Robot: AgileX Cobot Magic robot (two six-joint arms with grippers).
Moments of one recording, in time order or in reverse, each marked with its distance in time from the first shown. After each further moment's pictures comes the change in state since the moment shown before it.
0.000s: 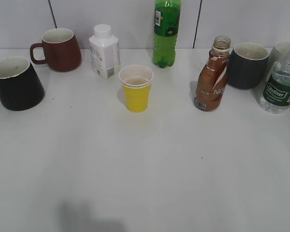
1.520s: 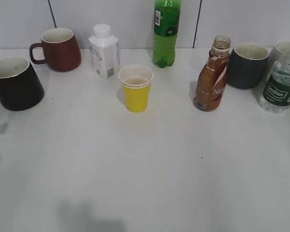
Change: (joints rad) left arm 0.028 1.035 0.265 -0.148 -1.343 0.001; right arm 0.000 0.000 0.000 0.000 0.000 0.000
